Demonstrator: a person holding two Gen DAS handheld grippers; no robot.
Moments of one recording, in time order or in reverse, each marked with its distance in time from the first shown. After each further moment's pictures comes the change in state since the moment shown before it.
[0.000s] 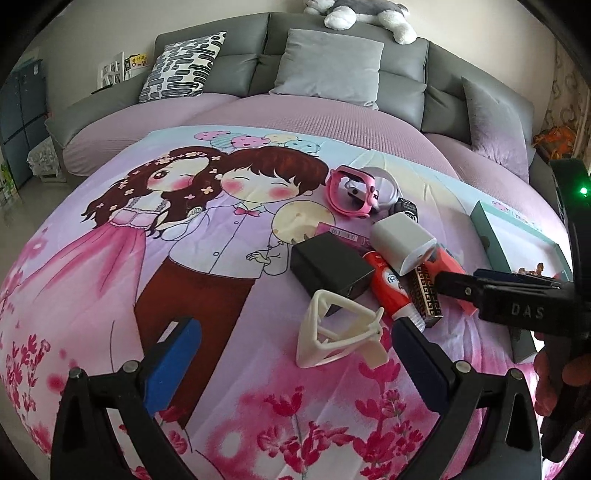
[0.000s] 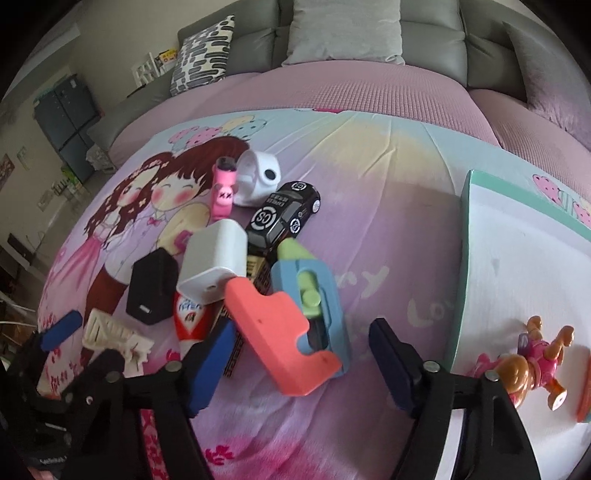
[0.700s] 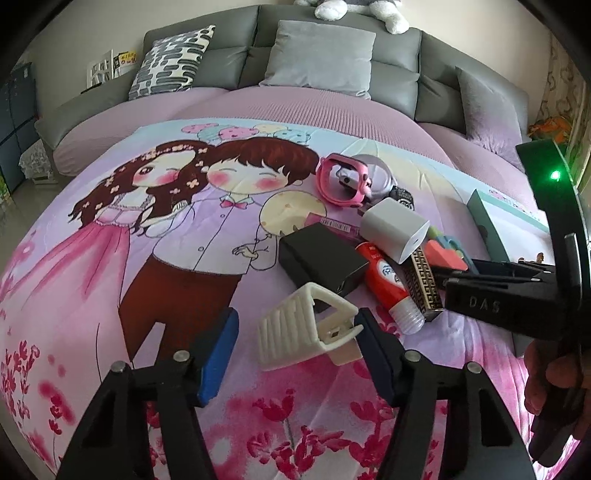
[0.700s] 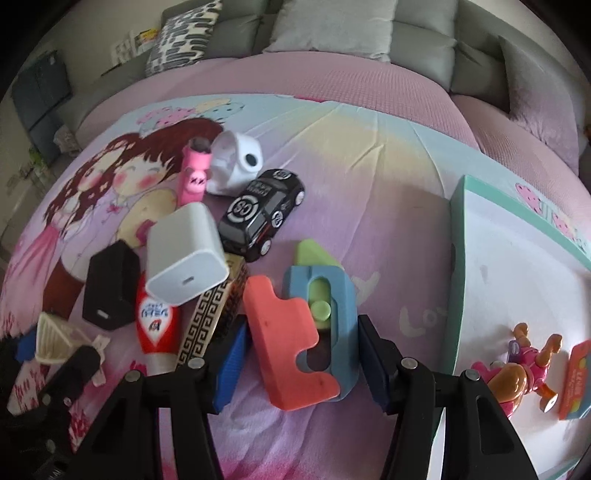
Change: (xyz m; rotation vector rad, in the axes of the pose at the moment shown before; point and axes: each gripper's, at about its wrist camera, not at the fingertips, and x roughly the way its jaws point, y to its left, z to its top) left arm 0.012 -0.004 -0.001 0.019 0.041 -0.016; right arm 0.022 0.010 0.005 -0.015 0.033 -0.184
